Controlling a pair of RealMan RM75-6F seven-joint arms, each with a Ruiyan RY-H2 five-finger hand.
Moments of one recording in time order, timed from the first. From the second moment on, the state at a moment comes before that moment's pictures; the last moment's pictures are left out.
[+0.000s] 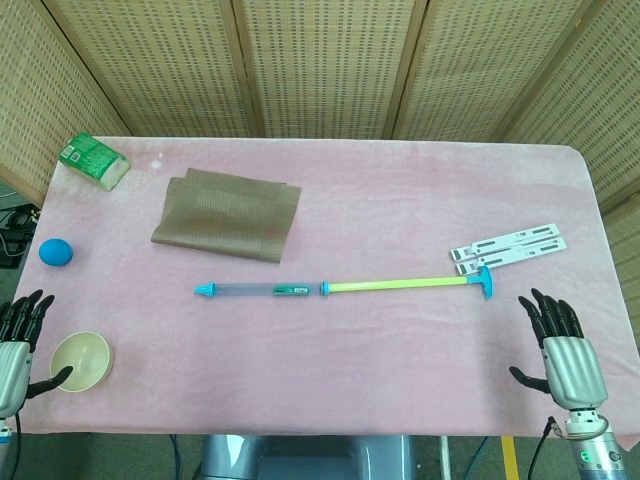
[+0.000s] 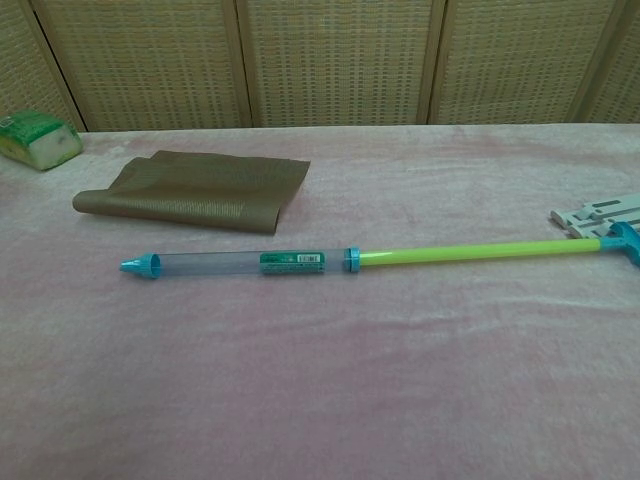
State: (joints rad) left arm -0.02 -1.16 0.01 -1.67 1.51 1.56 0.14; right arm 0.09 -1.18 0.02 -1.66 -1.52 1.48 -0.06
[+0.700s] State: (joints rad) left arm -0.02 -1.14 -0.01 -1.67 1.49 1.55 0.10; right arm 0.31 -1.22 0.22 -1.62 -1.29 1.23 -0.24
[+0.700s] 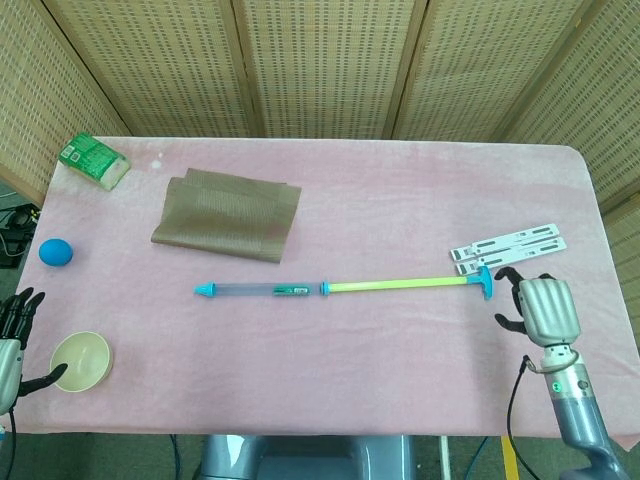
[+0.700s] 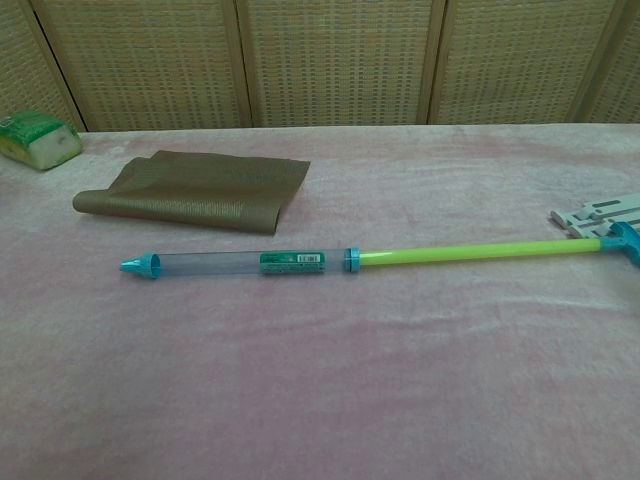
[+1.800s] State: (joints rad) left arm -0.04 -1.17 -0.02 -1.65 1.44 1.48 0.13; right arm 0.55 -1.52 0.24 -1.11 -0.97 0.91 -0.27
